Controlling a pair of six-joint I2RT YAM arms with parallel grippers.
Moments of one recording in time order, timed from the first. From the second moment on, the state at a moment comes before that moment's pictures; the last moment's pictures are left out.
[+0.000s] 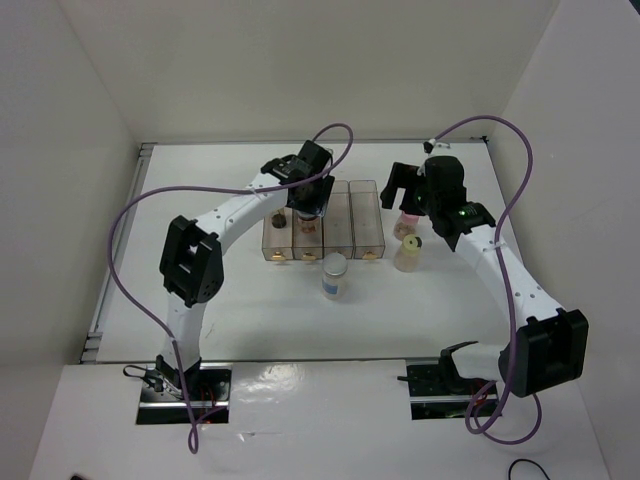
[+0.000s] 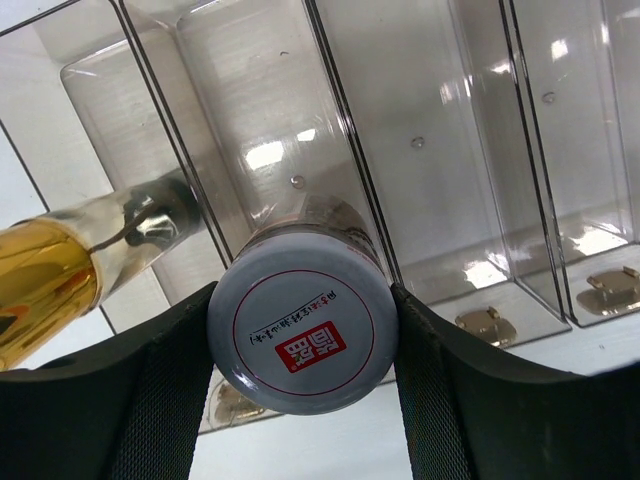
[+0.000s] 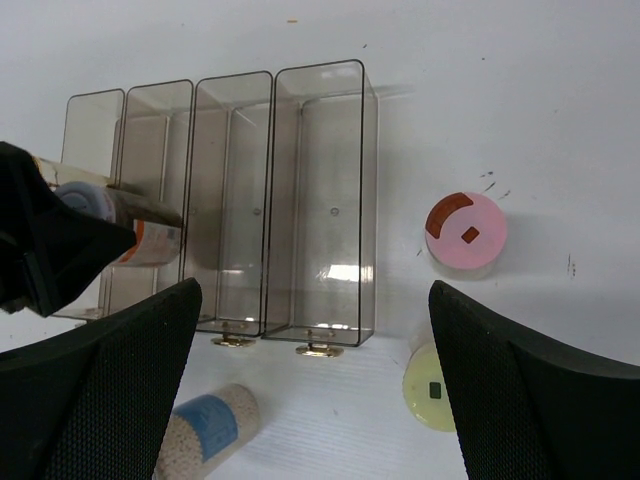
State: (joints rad) left arm -0.60 2.05 1.88 -0.80 -0.19 -0.27; right arm 0.26 1.27 1.10 -0.36 0.04 0.37
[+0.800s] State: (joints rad) left arm -0.59 2.12 1.88 -0.73 -0.21 -0.28; right arm 0.26 1.28 1.11 -0.38 -0.02 0.36
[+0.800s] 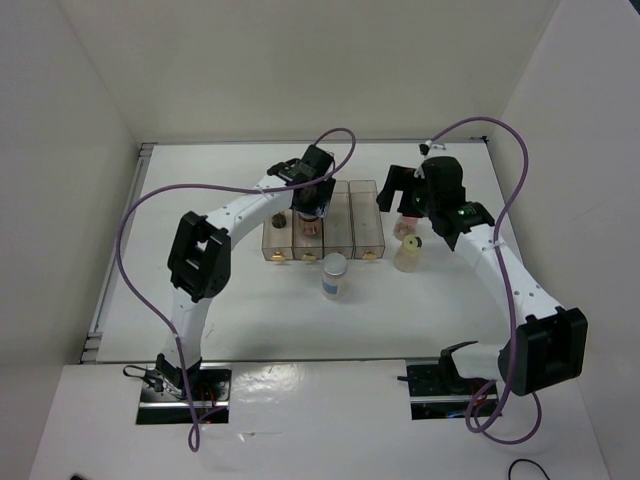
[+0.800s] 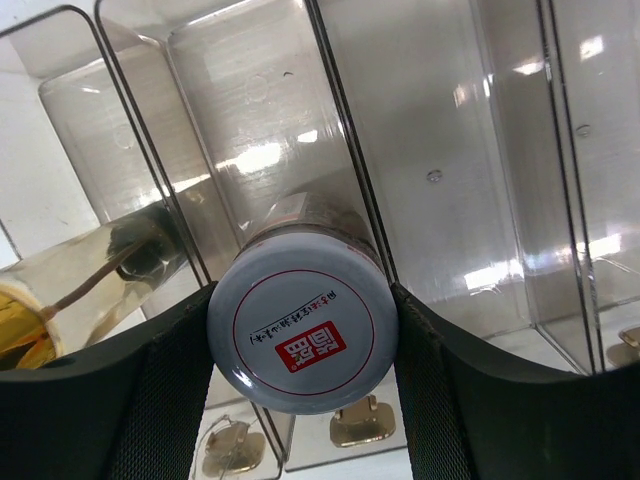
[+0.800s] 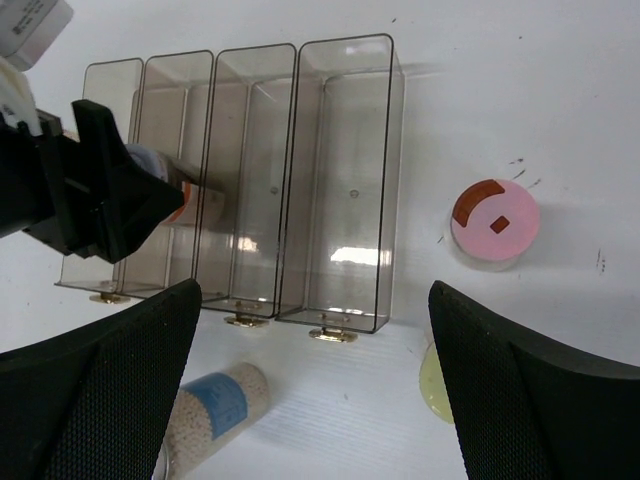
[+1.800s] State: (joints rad) left arm -0.59 2.07 2.02 -0.80 -0.26 -0.30; right arm 0.38 1.16 1.08 -0.38 -0.25 0.35
